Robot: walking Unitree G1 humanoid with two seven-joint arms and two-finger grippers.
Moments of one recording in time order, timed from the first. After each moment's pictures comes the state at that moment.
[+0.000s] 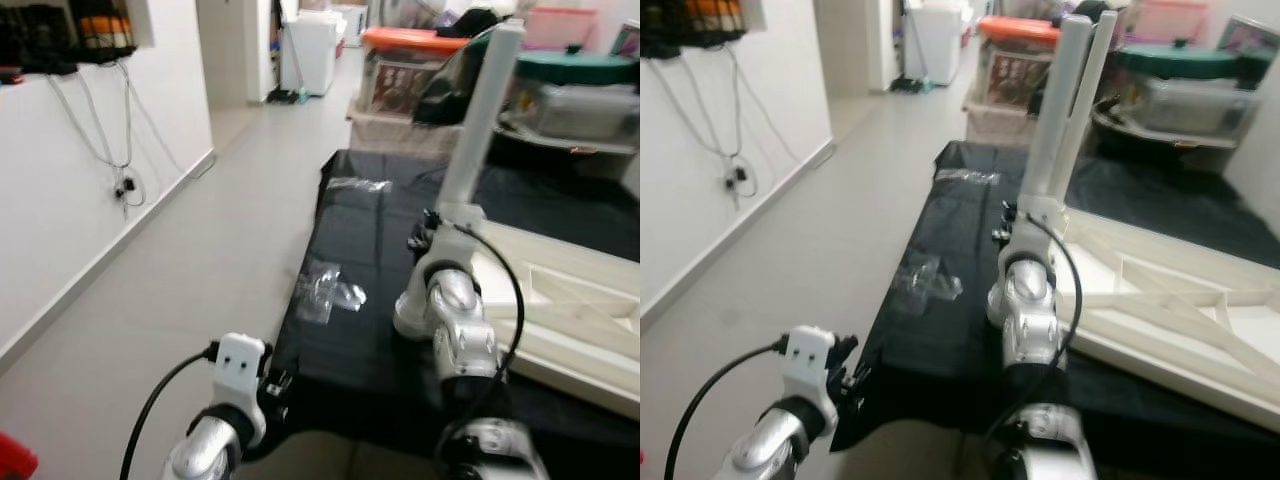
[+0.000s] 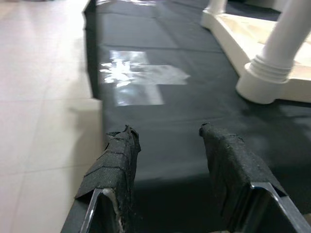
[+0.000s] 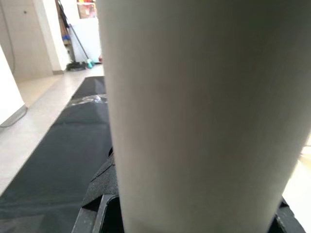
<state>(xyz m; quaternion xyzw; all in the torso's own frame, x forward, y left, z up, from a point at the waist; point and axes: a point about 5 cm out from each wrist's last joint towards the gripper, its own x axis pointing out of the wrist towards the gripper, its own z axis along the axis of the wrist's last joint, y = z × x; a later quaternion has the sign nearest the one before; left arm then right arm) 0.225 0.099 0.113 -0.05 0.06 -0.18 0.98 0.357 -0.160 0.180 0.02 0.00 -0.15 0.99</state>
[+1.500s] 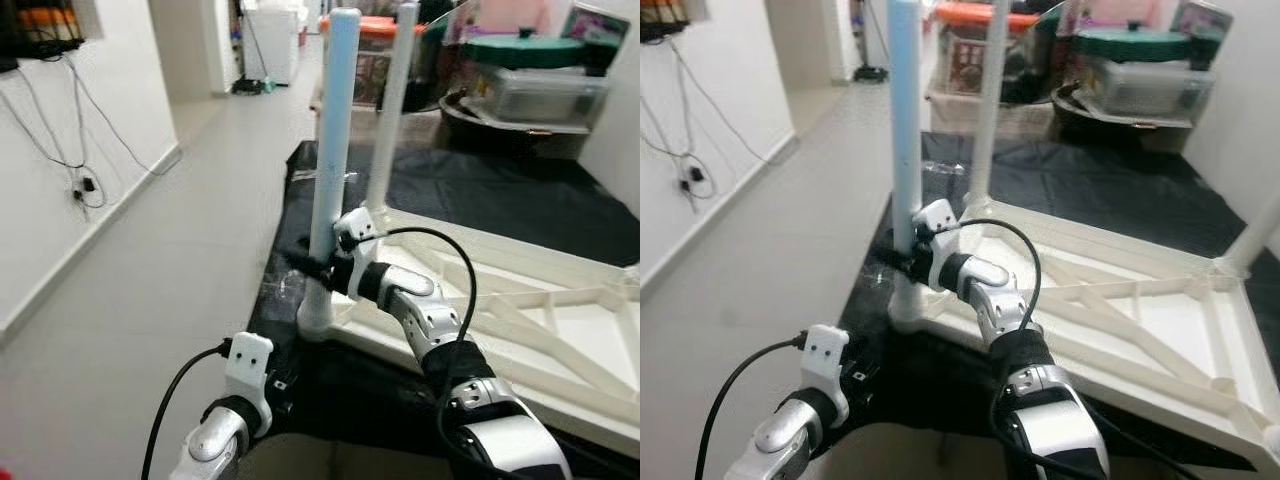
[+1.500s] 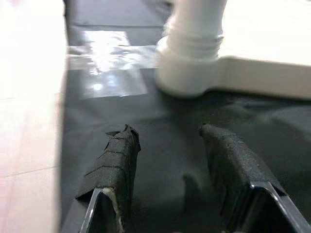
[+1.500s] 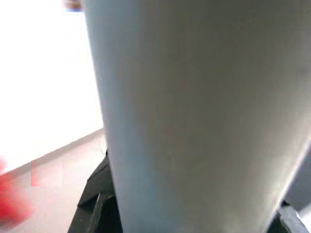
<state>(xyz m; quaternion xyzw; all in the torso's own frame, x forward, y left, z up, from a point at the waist) 0.251 0.096 0.084 -0.04 0.07 -0.19 0.98 0.384 -0.102 0.174 -0.01 0.01 0.20 0.98</state>
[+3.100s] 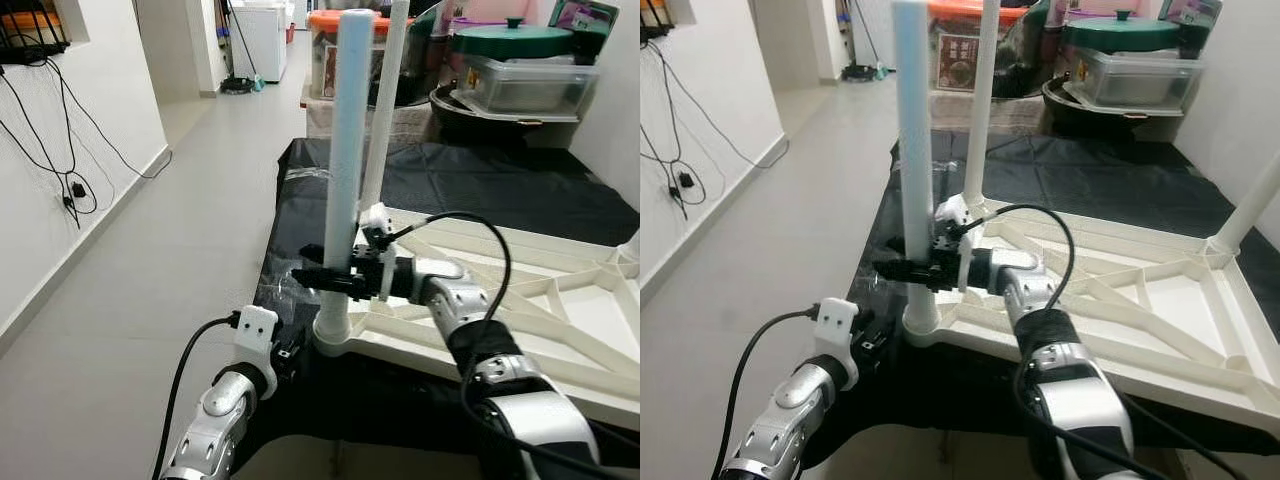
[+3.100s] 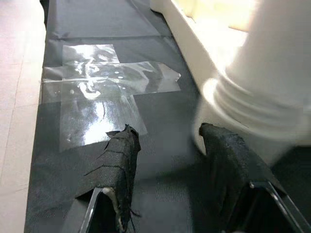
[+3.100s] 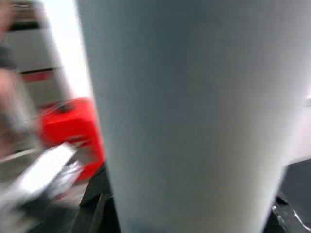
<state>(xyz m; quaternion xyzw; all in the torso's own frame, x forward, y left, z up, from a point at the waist) 0.293 0.095 0.082 -0.04 0.05 -0.19 0.98 0.375 -0.096 0.189 -0.01 0.00 0.52 0.85</state>
